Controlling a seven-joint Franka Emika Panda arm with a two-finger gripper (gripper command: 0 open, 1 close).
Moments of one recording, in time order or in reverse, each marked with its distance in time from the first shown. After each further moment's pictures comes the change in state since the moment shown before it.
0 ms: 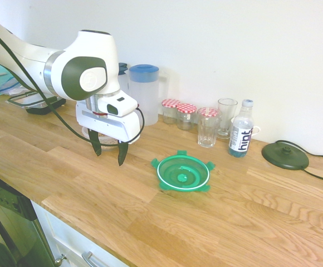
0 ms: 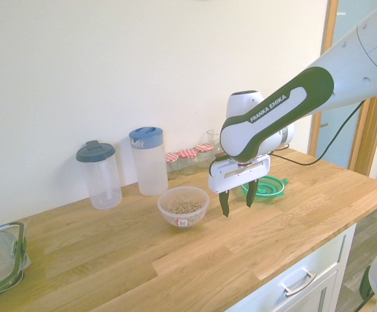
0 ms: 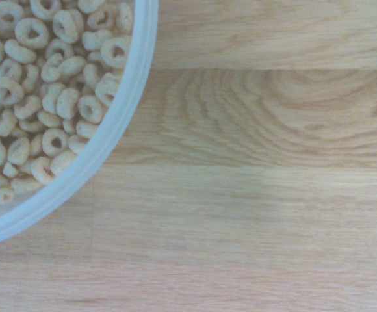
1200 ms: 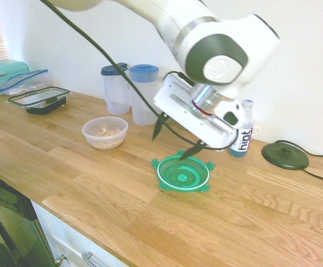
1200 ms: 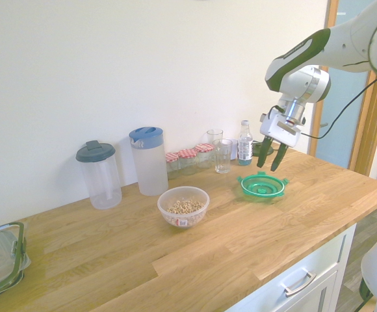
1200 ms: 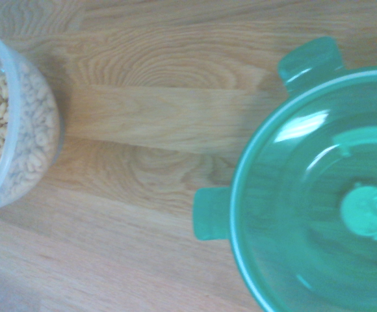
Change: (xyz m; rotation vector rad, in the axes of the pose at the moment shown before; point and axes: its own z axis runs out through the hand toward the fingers) arm 0.241 0.152 -0.044 0.346 -0.400 -0.120
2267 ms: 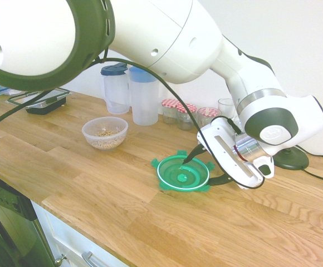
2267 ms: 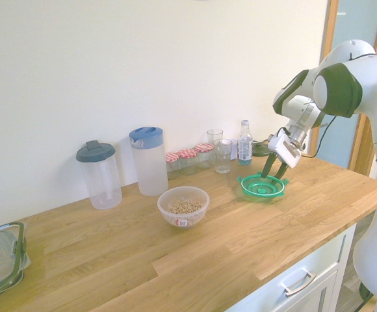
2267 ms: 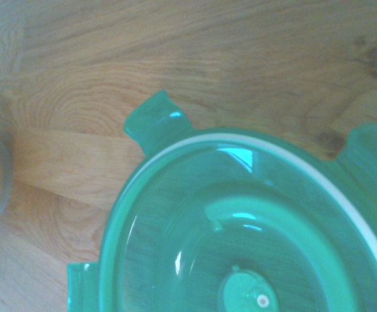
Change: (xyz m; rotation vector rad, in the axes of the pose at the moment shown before) arm 0.110 0.050 0.060 0.132 -0.149 0.028
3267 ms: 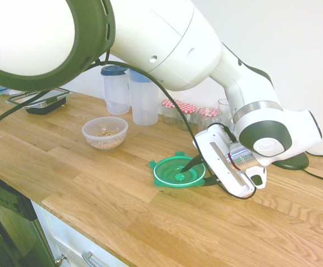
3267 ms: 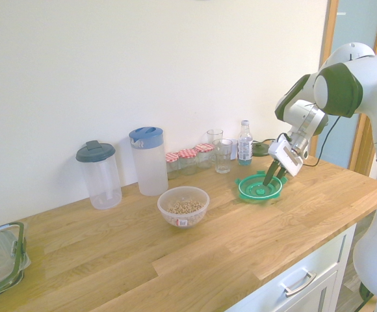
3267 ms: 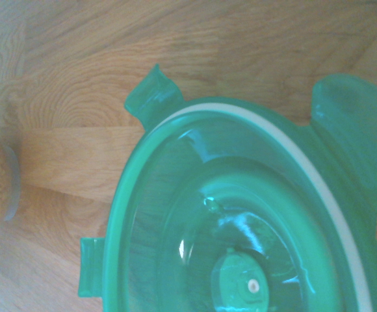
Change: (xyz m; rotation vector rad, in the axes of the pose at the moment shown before) arm -0.003 0.018 0.023 0.043 -0.039 0.060
